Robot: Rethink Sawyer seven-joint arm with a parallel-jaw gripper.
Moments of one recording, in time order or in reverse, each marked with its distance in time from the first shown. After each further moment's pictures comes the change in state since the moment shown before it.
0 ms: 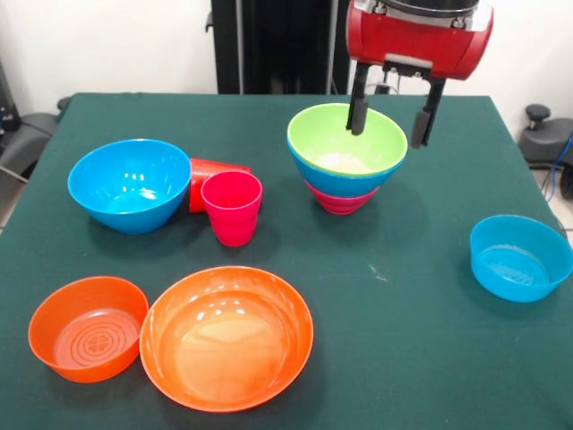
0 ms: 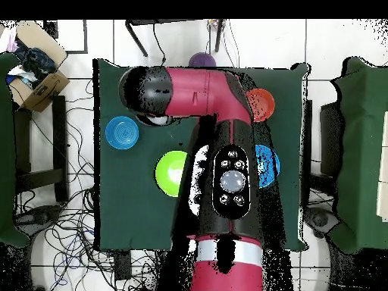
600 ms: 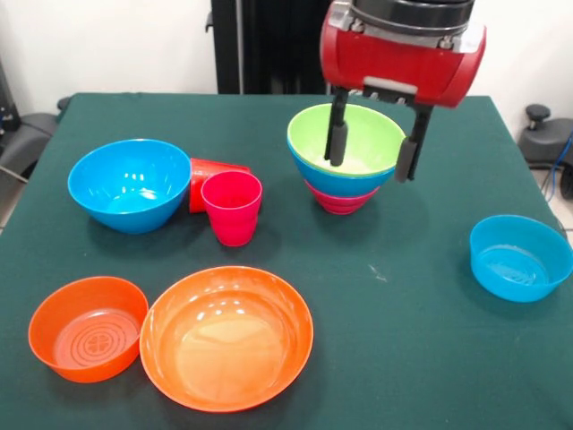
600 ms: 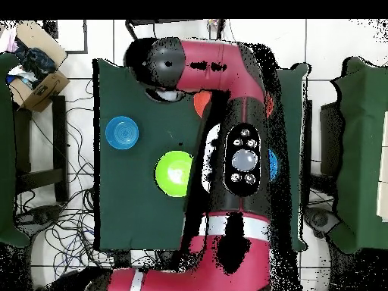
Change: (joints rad) arm -0.029 0.121 0.004 -0.268 -0.005 0.107 0.000
